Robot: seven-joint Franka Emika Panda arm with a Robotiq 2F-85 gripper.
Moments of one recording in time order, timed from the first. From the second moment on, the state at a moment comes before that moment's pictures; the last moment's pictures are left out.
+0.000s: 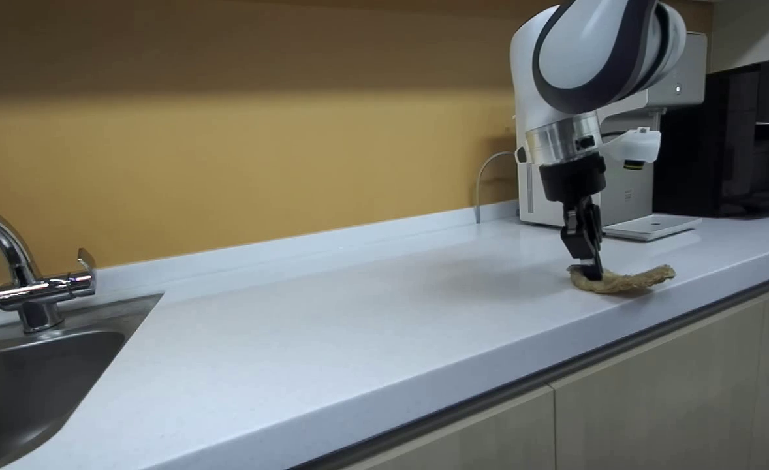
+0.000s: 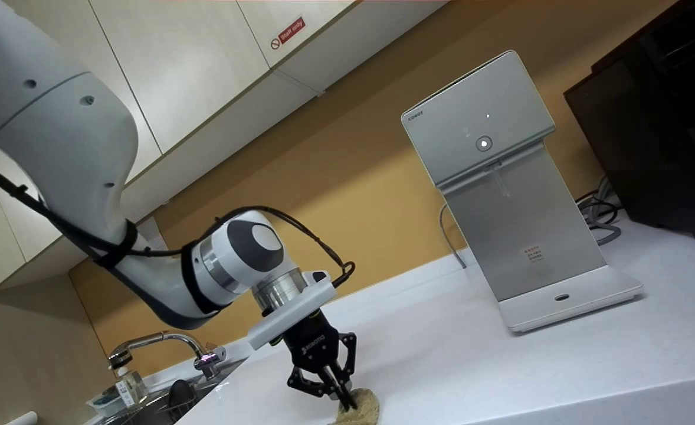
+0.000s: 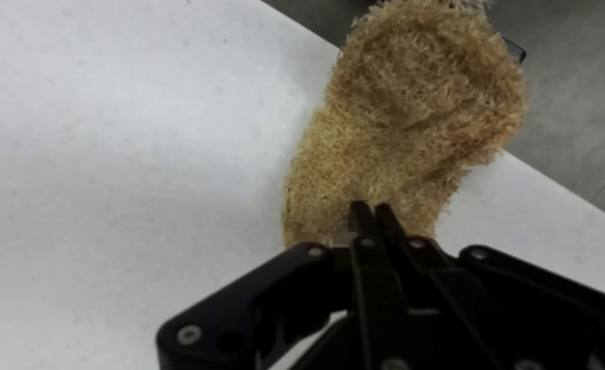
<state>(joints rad) 0.03 0.04 0.04 -2.46 -0.24 2.40 -0.28</state>
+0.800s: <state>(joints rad) 0.11 0.13 0.14 -2.34 -0.10 2.43 -0.37</state>
